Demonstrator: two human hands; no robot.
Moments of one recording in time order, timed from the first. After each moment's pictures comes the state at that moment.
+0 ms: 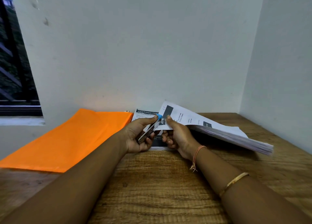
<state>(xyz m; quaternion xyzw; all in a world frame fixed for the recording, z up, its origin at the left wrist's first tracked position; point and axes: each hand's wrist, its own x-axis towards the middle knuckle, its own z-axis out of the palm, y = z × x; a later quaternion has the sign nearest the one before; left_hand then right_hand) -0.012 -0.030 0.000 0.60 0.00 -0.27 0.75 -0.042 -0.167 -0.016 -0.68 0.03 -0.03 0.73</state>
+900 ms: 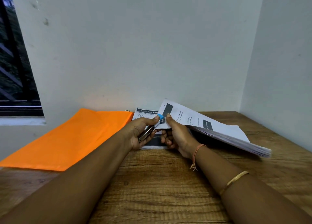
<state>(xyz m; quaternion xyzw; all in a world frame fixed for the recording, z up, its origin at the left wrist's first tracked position) -0.017 -0.037 0.005 0.62 0.02 -0.18 0.76 -0.046 -0.166 -0.017 -0.71 0.03 -0.02 0.70</state>
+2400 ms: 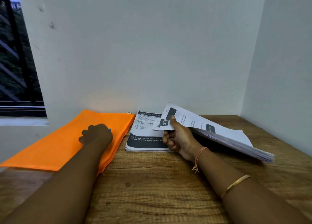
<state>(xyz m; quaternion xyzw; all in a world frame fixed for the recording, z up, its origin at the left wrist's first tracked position) 0.028 0.050 -0.023 0.96 0.20 0.10 0.16 -0.042 -0.168 -0.017 -0.66 0.04 0.00 0.75</state>
